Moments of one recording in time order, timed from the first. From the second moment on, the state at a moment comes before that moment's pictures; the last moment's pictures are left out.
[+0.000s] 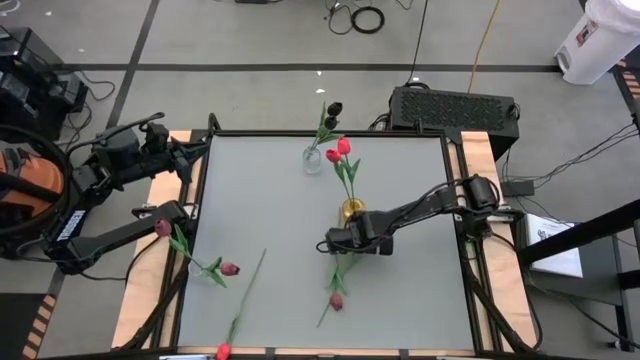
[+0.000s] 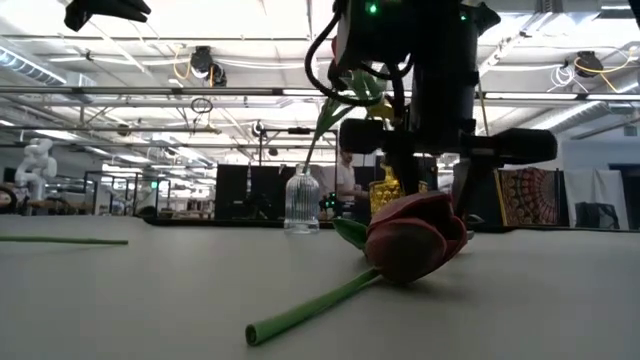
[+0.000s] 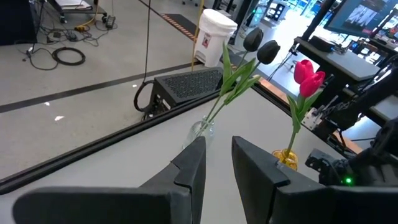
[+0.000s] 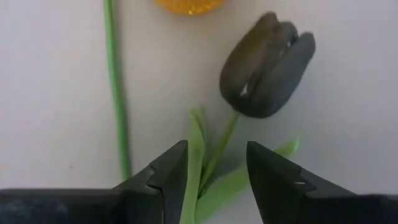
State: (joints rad) left arm 0.73 0.50 1.05 -0.87 0.13 -0.31; right arm 0.18 1.95 1.33 -0.87 0.08 1.87
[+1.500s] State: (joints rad) left arm 0.73 0.50 1.05 -0.87 0.13 -0.31; right arm 0.16 1.97 1.33 -0.79 0.02 1.85
